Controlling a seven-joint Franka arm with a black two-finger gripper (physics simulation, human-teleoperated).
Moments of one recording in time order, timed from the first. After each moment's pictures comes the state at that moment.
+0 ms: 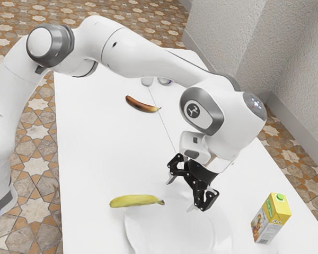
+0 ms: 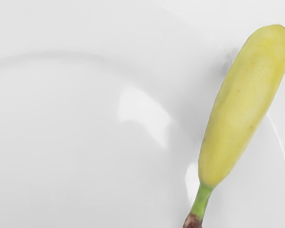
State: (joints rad) arm -2.77 -0.58 1.88 -1.46 0.44 1.44 1.83
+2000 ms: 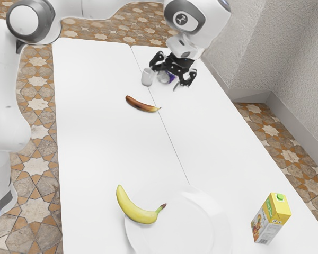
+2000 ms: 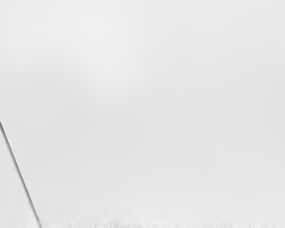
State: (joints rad) arm -1.98 -0.44 1.70 -1.40 0.60 1.17 1.62
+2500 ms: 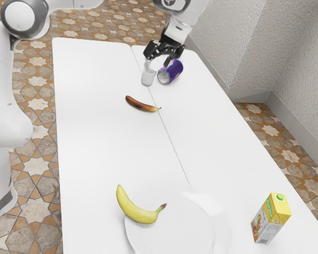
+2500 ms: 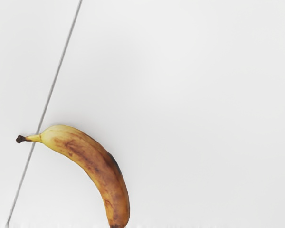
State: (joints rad) arm -1.83 -0.43 1.67 -1.38 0.58 1.23 1.16
